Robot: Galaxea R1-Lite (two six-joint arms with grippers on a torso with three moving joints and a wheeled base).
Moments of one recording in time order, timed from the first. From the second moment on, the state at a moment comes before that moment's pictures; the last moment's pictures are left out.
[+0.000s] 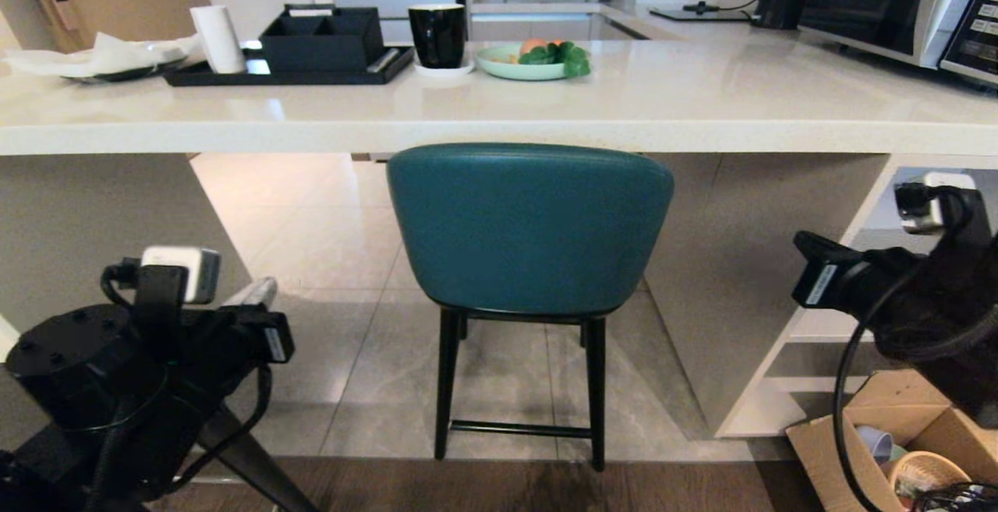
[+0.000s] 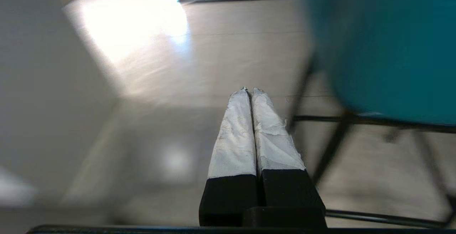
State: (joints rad) left arm -0.29 1.70 -0.20 -1.52 0.32 0.07; right arm 0.23 1.50 -0.44 -1.07 -0.20 0.03
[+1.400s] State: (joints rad) left arm -0.22 1.12 0.00 -1.29 0.32 0.03; right arm 0.23 0.98 -0.16 -0.83 -0.23 0.03
